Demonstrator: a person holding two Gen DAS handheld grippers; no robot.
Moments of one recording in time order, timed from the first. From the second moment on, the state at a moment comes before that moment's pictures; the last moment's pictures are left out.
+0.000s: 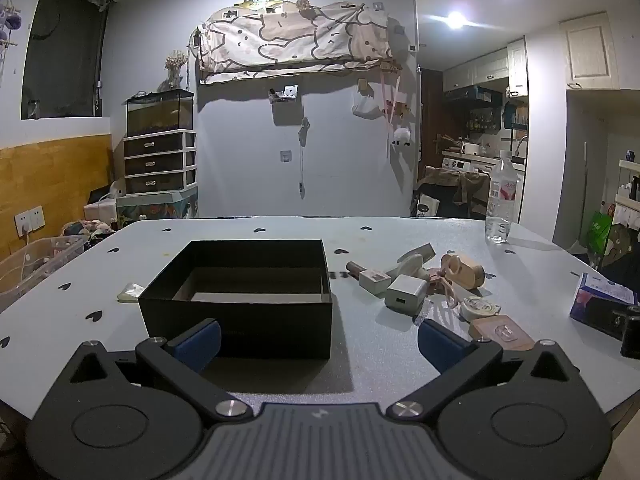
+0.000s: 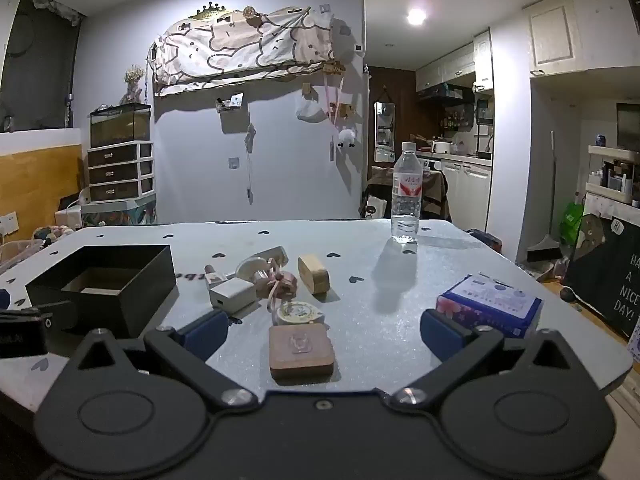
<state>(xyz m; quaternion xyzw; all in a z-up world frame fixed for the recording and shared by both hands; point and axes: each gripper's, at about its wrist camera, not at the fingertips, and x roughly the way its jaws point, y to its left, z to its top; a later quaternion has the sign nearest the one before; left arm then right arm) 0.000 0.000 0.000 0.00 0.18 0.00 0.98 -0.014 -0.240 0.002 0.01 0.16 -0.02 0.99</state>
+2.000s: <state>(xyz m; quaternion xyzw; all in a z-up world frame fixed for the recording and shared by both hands) 0.001 0.000 0.000 0.01 0.19 0.00 0.98 -0.015 -0.240 0.004 0.01 0.16 -0.02 0.99</state>
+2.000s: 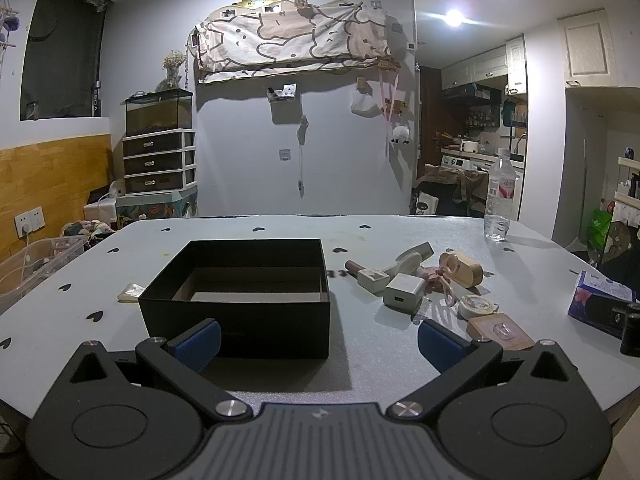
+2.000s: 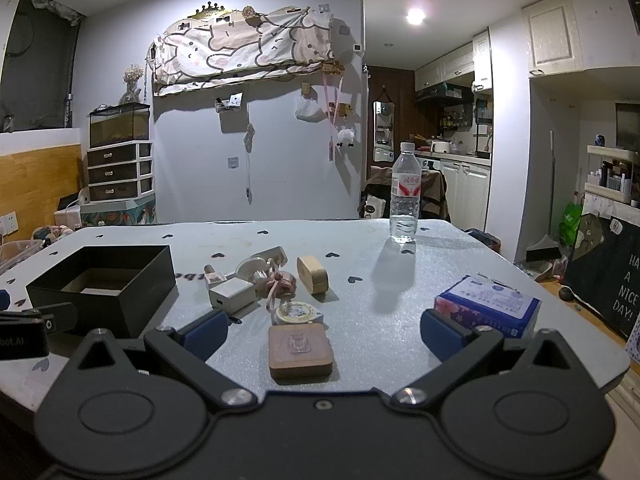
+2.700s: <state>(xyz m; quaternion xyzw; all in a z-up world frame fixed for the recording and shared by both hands) 0.001 -0.003 -0.003 0.01 0.19 0.00 0.98 -0.015 -0.239 0.003 0.01 0.16 -0.02 0.99</state>
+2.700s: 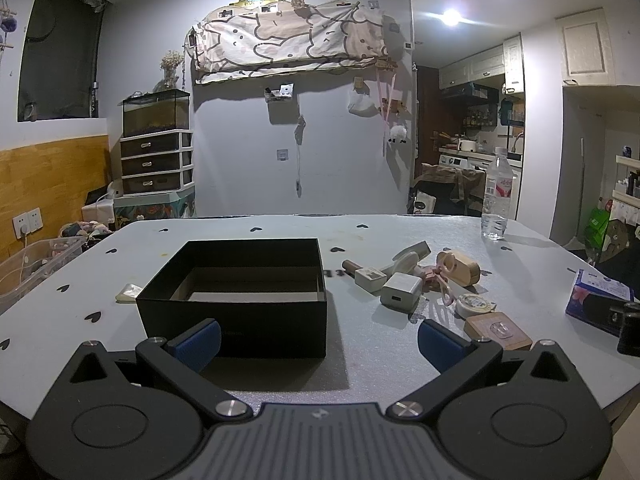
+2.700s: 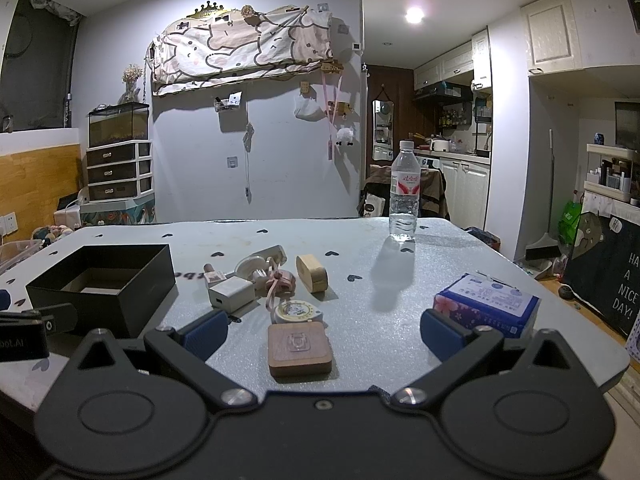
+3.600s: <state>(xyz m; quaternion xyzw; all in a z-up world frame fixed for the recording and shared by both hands) 0.005 -0.005 -0.005 0.00 0.19 -0.01 0.98 -0.011 -0.246 -0.009 0.02 0.17 -0.01 0.98</state>
